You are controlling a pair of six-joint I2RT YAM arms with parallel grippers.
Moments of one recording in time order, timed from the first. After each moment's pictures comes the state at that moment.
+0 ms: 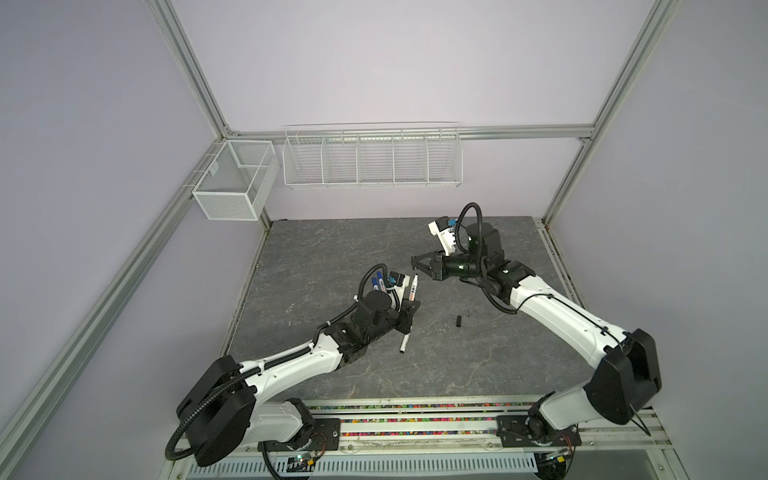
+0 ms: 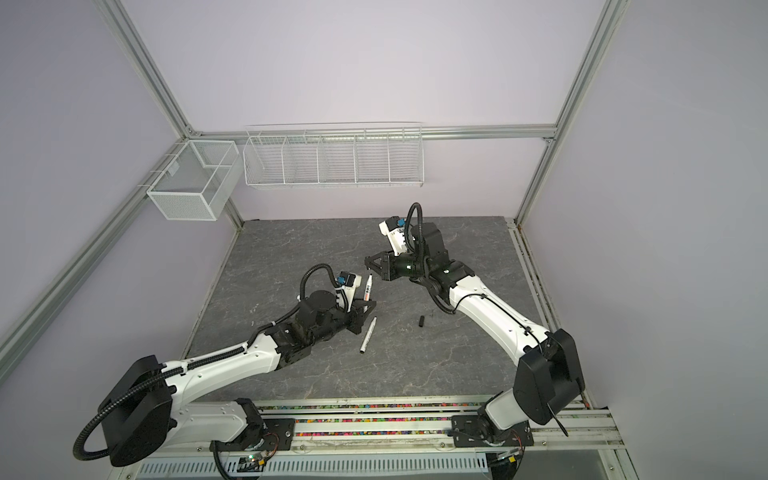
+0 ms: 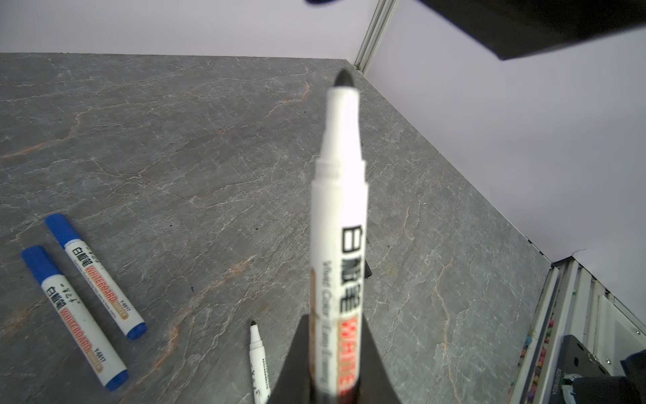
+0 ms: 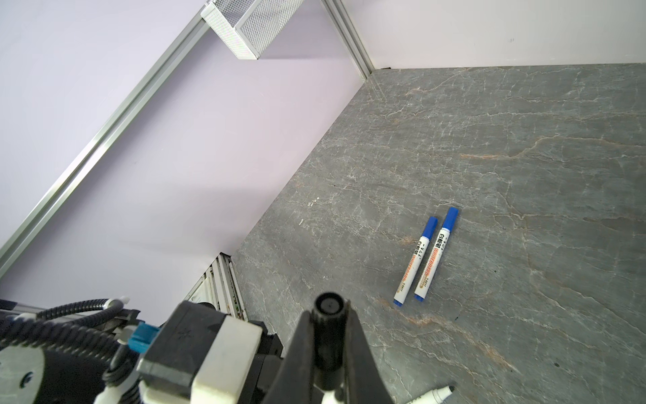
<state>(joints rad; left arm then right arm) -0.89 1.28 0.69 0.21 0.00 -0.37 0.56 1.50 1.25 -0.18 -0.59 0.41</state>
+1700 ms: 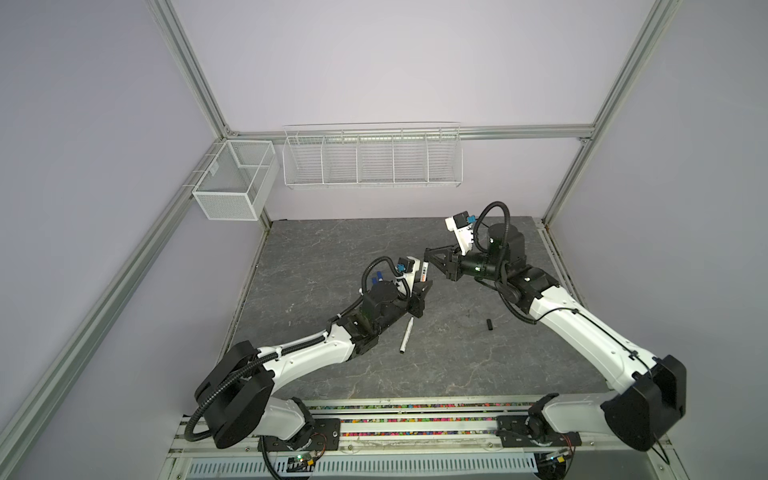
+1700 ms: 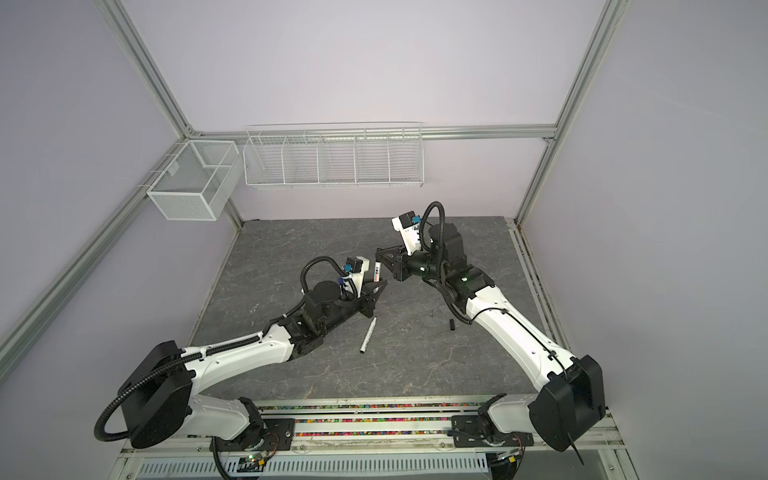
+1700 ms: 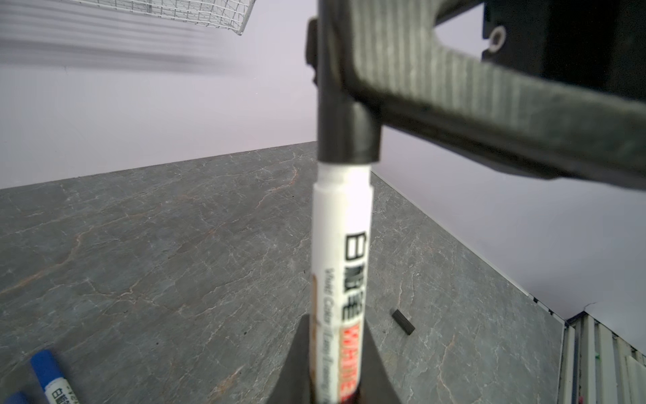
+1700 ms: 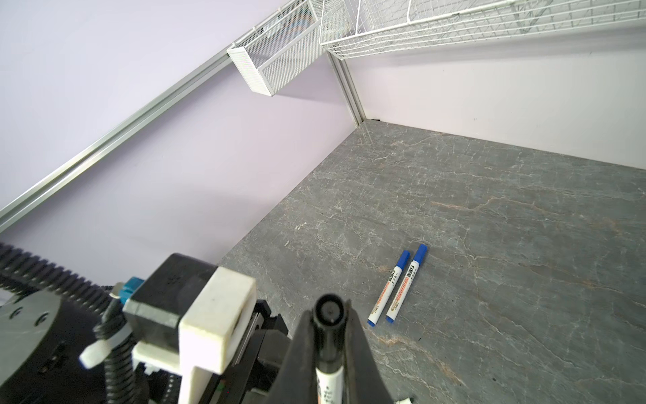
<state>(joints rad) -0.90 1.40 0.79 0.46 -0.06 -0.25 0.53 1.35 1.19 -0.17 -0.55 0.29</state>
